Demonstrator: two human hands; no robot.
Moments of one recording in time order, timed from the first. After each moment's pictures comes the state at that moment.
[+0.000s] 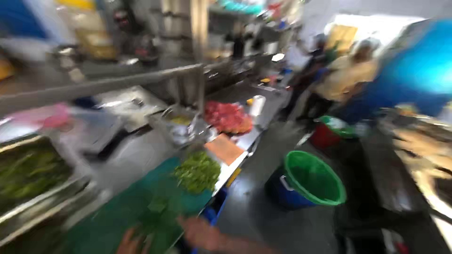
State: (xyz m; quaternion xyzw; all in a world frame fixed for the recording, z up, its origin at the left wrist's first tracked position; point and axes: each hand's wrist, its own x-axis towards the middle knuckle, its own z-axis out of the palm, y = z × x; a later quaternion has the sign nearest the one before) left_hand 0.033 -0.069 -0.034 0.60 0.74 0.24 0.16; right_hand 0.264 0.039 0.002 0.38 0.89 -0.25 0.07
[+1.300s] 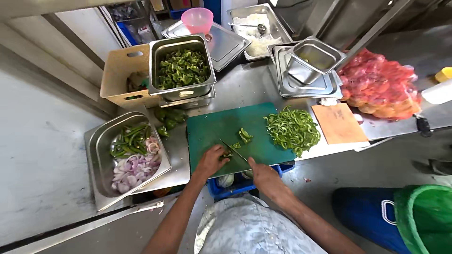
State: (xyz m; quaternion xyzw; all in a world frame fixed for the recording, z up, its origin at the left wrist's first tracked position) left_hand 0.024 -0.093 -0.041 0.54 0.78 0.28 0.16; right_hand 0.211 0.031 0.051 0.33 0.87 -0.20 0.30
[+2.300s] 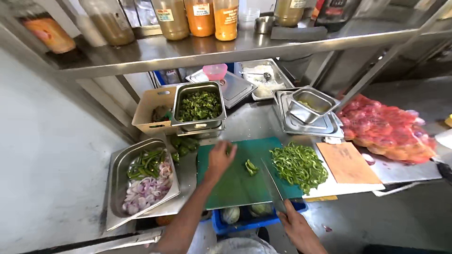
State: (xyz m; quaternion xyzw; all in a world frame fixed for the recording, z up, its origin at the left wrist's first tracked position) left_hand -0.013 -0.017 0.041 0.41 0.84 0.34 -0.04; right_hand 0.308 0.061 0.022 0.42 0.80 -0.42 0.09
